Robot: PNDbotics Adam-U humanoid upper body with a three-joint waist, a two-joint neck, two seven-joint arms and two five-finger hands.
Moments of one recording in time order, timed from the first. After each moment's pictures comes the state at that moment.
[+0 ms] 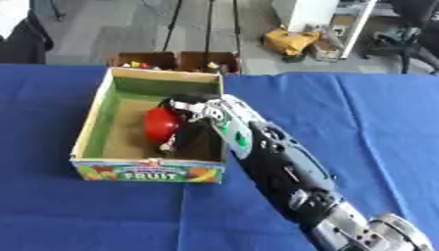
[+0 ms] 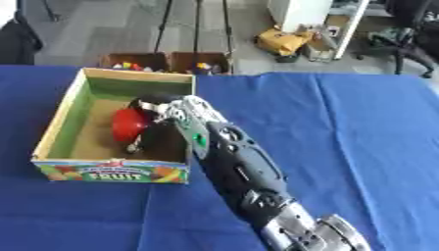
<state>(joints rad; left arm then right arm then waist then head) -0.62 0.23 0.02 -1.99 -0.15 -0.29 0.45 -1.29 -0.14 0.15 -0.73 0.94 -0.14 0.53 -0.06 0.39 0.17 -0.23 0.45</state>
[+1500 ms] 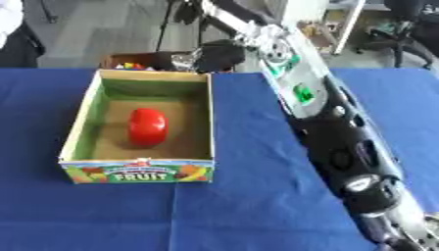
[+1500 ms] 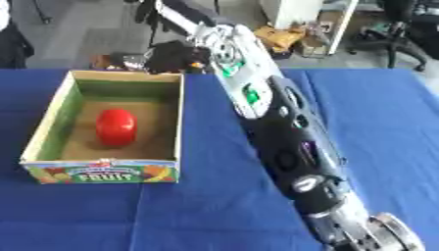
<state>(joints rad) -0.61 0.22 0.03 -1.99 -0.15 -0.28 0.45 -1.17 -0.36 0.13 -1.43 0.65 -0.04 0.41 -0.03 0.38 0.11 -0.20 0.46</state>
